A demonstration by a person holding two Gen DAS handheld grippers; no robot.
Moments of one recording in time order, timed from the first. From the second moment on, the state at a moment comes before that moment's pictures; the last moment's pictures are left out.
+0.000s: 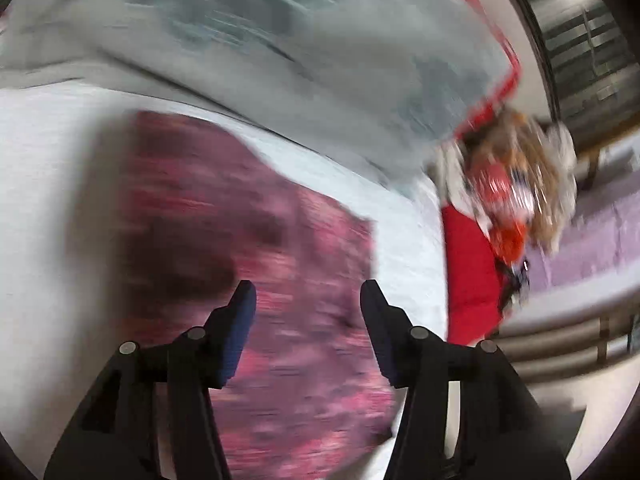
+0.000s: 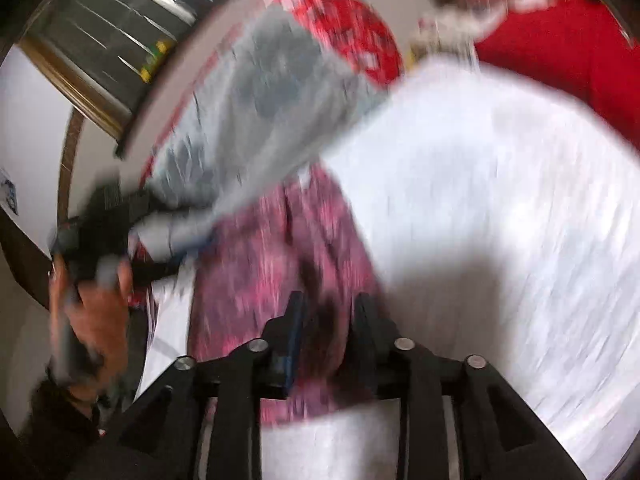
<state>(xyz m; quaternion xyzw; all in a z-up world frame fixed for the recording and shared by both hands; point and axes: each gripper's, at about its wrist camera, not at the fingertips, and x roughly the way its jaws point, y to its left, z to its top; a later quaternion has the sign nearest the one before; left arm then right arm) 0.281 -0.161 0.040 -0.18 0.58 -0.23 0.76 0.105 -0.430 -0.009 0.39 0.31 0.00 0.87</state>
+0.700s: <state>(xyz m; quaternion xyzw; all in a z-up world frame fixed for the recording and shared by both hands) 0.248 -0.108 0.002 -0.18 0.58 -0.21 0.77 0.260 -0.398 0.011 0.25 0.37 0.08 0.89</state>
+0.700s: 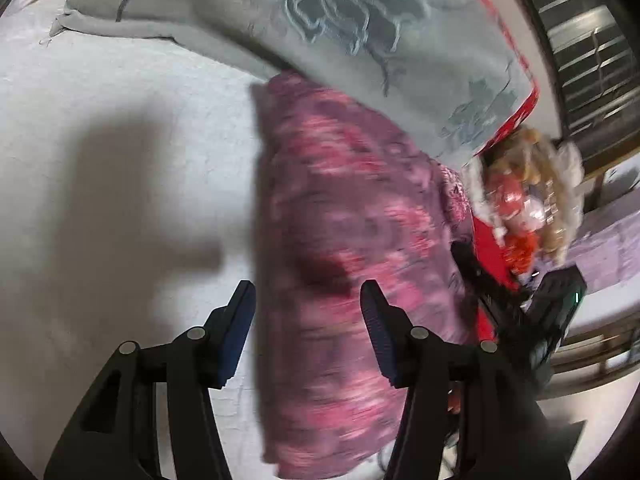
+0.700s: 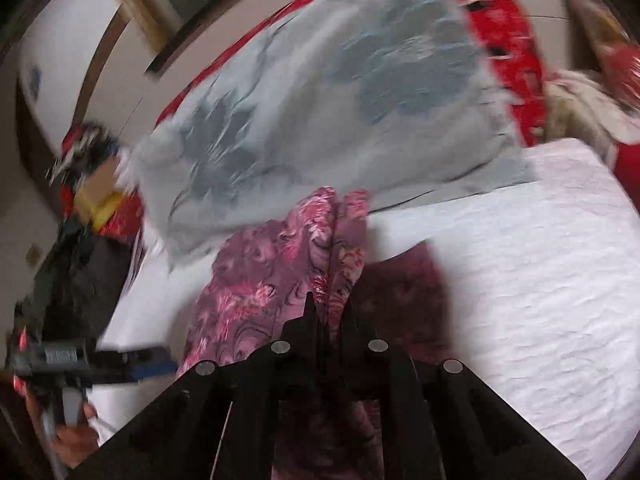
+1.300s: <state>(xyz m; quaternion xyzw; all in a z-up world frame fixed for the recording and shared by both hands) 0.164 -0.142 -0.030 -0.06 0.61 -0.23 0.75 0.171 -0.434 -0.011 0.30 0.42 0.11 0.85</state>
